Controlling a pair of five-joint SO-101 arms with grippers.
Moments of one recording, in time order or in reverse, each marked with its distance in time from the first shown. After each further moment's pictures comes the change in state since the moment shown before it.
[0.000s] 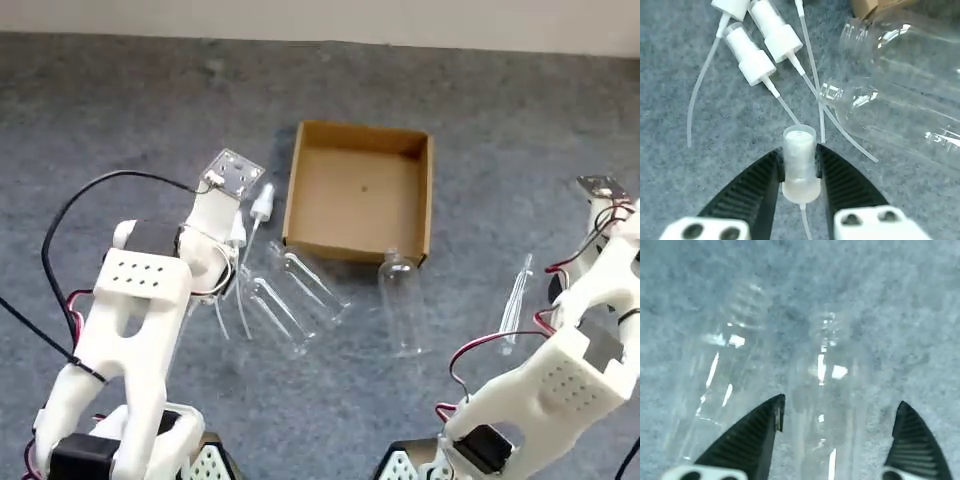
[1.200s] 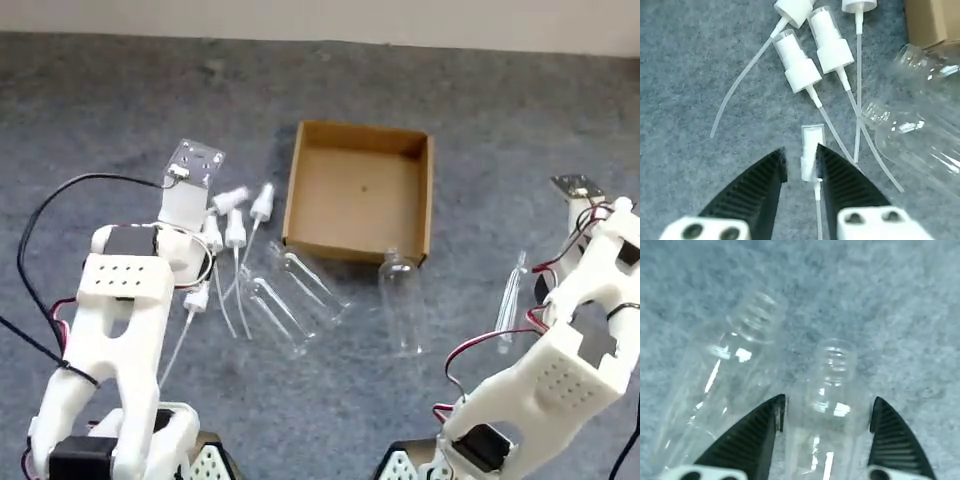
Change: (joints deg) left arm -6.5 0.0 2.8 -7.6 3.7; right arm -2.1 0.0 4.5 -5.1 3.7
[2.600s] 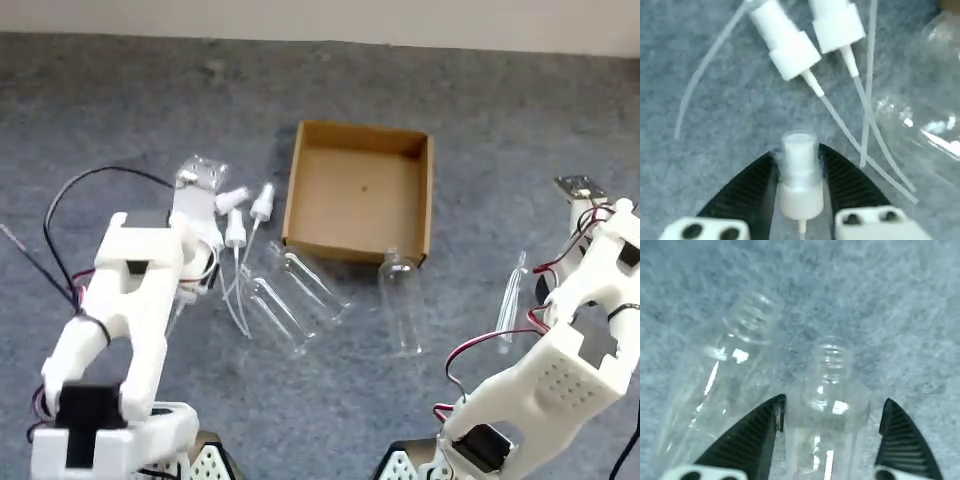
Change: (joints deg) left arm -1.1 16.2 -2.5 -2.5 -0.9; right arm 0.4 0.0 0.2 -0.2 -2.1
